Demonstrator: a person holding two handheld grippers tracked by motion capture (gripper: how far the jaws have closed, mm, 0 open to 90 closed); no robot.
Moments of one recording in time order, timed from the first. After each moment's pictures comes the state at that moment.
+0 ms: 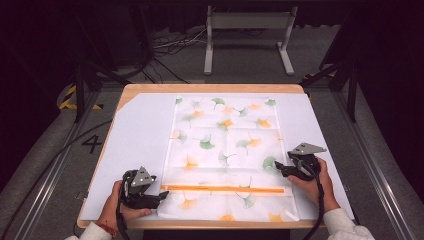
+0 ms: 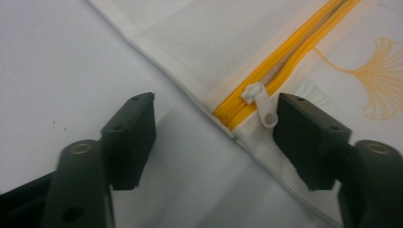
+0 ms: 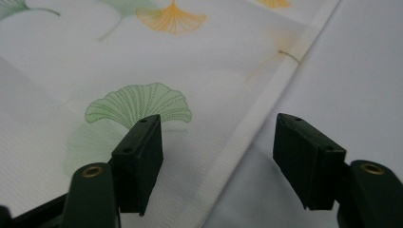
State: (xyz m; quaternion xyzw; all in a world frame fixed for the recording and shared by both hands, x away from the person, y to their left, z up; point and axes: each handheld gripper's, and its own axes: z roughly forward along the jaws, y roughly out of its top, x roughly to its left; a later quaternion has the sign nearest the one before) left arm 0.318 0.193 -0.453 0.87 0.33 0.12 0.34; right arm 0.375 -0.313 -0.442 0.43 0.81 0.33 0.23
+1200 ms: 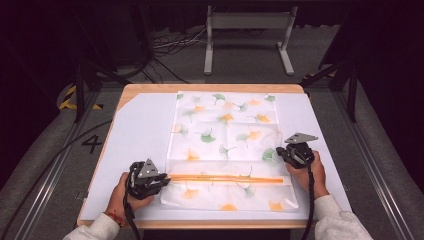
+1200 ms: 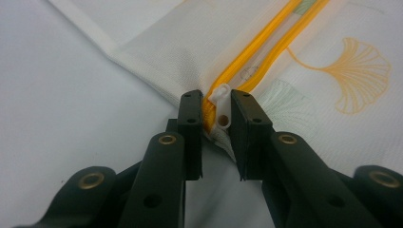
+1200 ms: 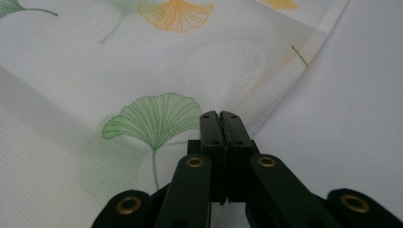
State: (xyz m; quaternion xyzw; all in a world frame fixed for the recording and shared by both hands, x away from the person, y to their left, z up) left arm 0.343 0.180 -0.448 0.88 0.30 0.13 0.34; right arm 0.407 -0.304 -0.437 0.44 0.81 0.31 0.24
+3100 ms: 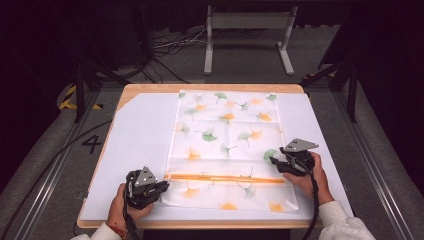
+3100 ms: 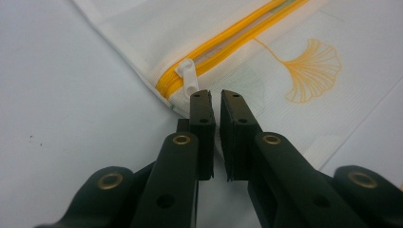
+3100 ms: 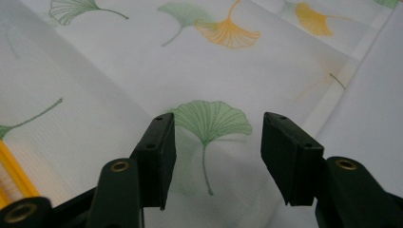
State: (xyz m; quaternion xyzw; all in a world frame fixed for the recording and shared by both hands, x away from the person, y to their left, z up) left arm 0.311 0.179 -0.447 0.86 0.35 0.12 0.35; right arm 0.383 -0.294 -0.431 0.38 0.83 0.33 0.25
